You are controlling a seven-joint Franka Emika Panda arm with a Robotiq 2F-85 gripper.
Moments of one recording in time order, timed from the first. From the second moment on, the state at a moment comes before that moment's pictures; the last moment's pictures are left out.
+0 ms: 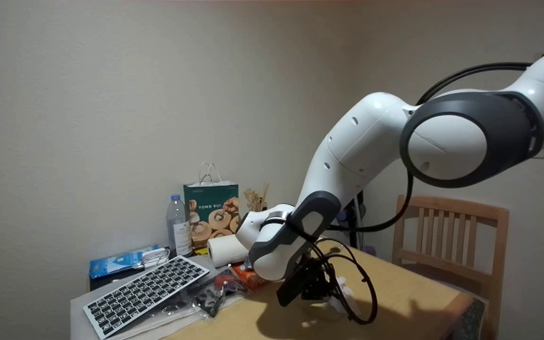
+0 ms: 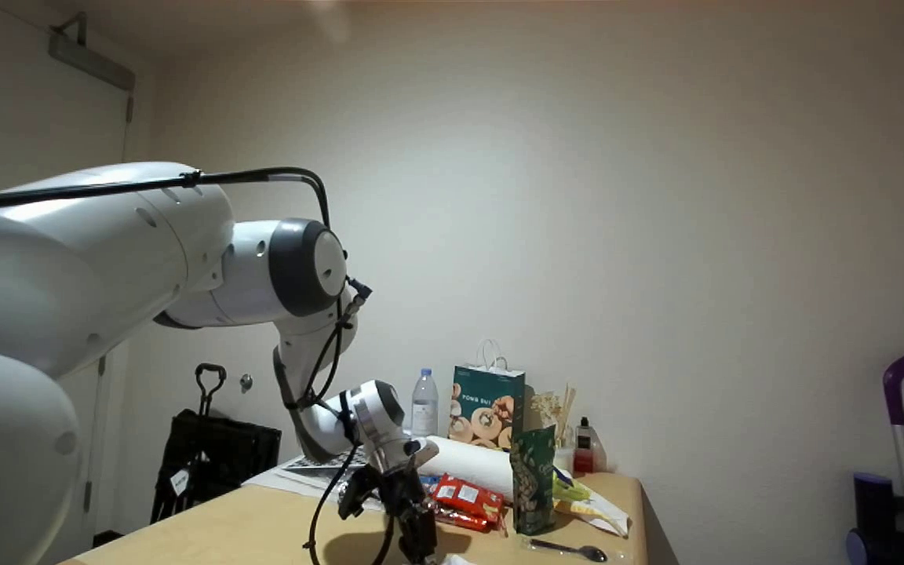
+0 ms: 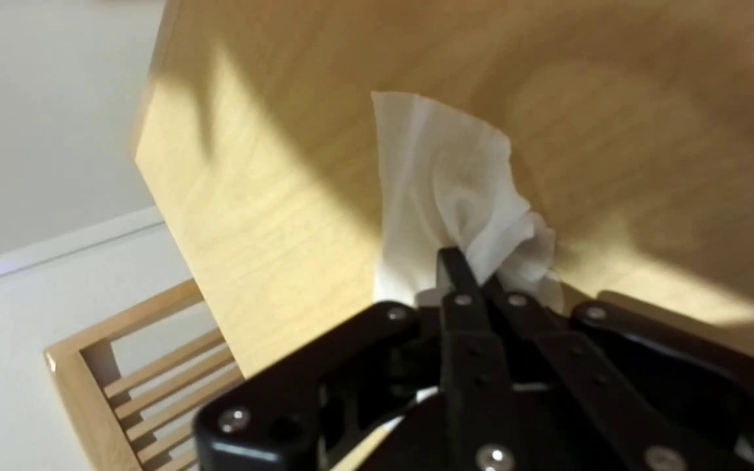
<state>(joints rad) 0.32 0.98 -0.16 -1.37 -0.47 1.76 1.10</state>
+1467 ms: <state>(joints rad) 0.59 1.01 -0.07 -1.38 -0.77 1.73 1.10</state>
